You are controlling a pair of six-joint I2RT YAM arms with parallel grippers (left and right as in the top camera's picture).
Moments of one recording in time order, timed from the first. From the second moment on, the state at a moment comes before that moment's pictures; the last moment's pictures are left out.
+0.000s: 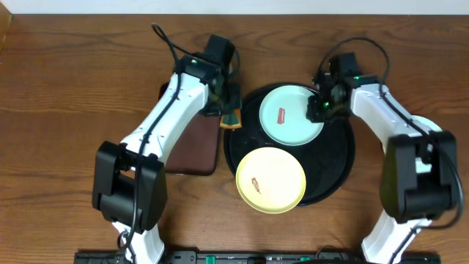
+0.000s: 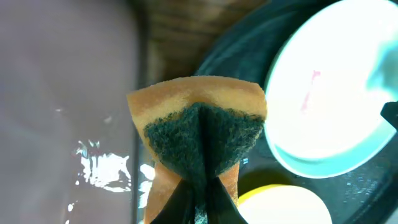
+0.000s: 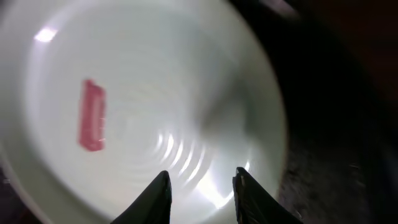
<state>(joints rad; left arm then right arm) -0.40 1.91 1.59 -0.96 0.19 -0.45 0.14 1.93 1.32 -0.71 -0.22 0.08</state>
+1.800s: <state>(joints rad) -0.58 2.25 1.62 -0.51 0.44 -0.80 0.08 2.01 1.33 -0.75 -0.22 0.10</state>
